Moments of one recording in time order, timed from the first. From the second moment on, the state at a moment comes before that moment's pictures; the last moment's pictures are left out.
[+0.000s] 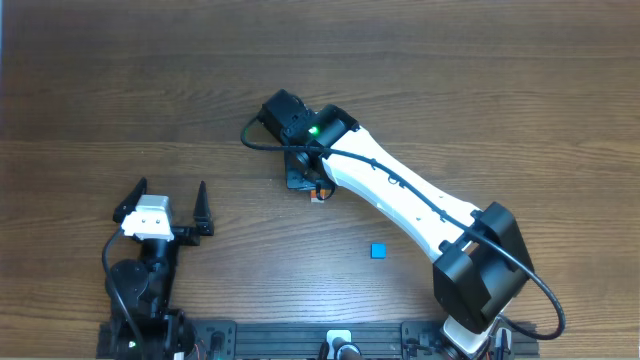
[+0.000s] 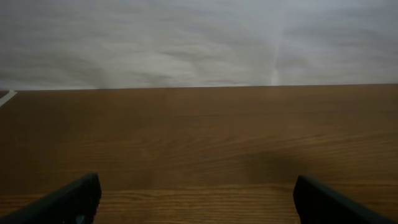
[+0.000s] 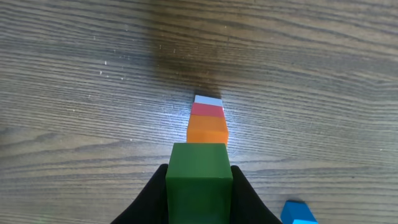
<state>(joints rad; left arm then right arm) 0.03 0.01 0.01 -0.07 0.08 0.00 0.76 1.86 1.56 -1.12 0.07 0.67</state>
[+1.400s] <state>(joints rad) 0.03 0.01 0.01 -0.07 0.08 0.00 0.77 1.93 1.56 -1.12 0.07 0.70</state>
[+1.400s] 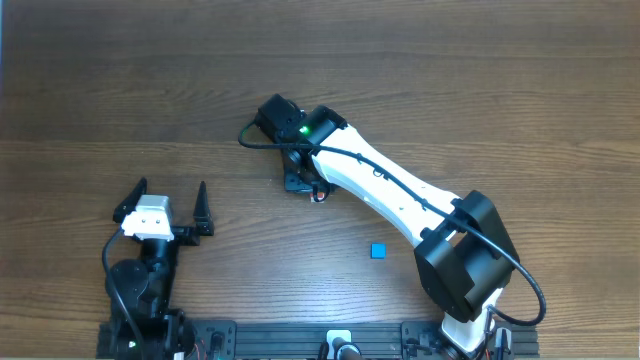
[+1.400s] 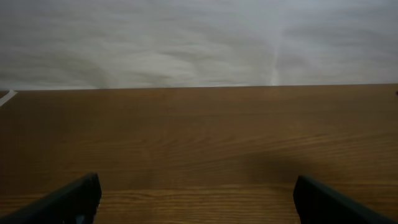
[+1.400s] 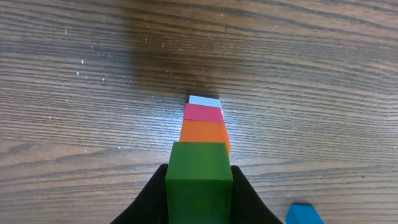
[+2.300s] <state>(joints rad) 0.03 0.01 0.01 -0.07 0.08 0.00 0.80 1.85 1.56 -1.25 0.07 0.64</state>
